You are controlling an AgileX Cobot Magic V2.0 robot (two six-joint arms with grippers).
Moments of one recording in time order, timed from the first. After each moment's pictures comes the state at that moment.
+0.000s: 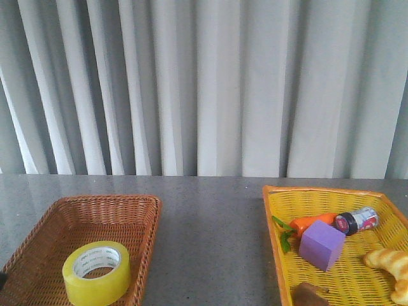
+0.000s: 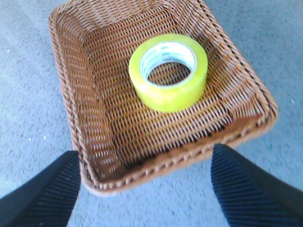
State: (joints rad) left arm -0.17 0.96 -1.04 0.02 0.93 0.12; right arm 0.50 0.68 -0.72 -0.14 0.82 0.17
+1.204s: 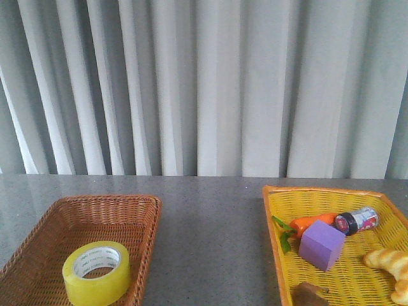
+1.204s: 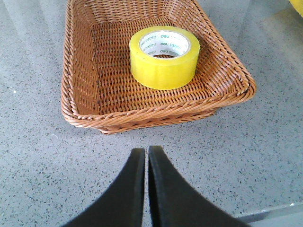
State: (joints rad) left arm -0.17 0.43 -0.54 0.02 0.73 -0.11; right arm 0.50 0.68 -0.72 -0.14 0.82 0.17
